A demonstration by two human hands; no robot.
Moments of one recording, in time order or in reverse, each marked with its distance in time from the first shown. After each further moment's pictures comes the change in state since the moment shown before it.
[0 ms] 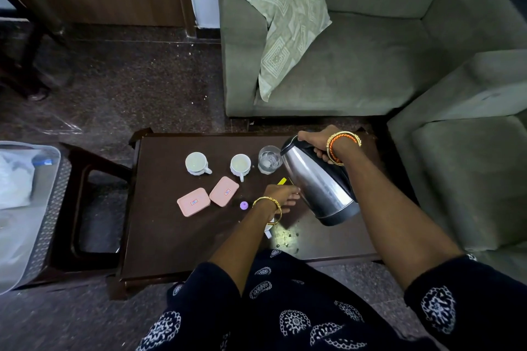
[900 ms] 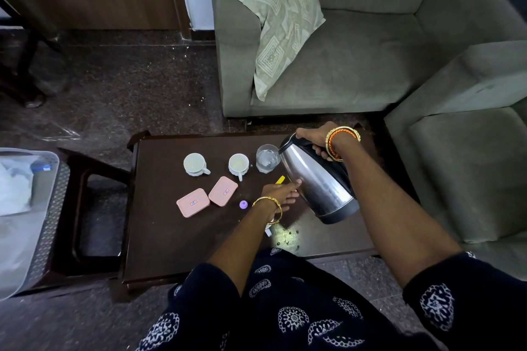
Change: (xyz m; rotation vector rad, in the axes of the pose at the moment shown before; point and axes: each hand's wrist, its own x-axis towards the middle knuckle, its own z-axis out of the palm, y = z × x) left_hand -0.006 -0.007 0.002 -0.049 0.043 0.042; right_hand -0.011 0.002 -0.007 0.032 -0.031 0.018
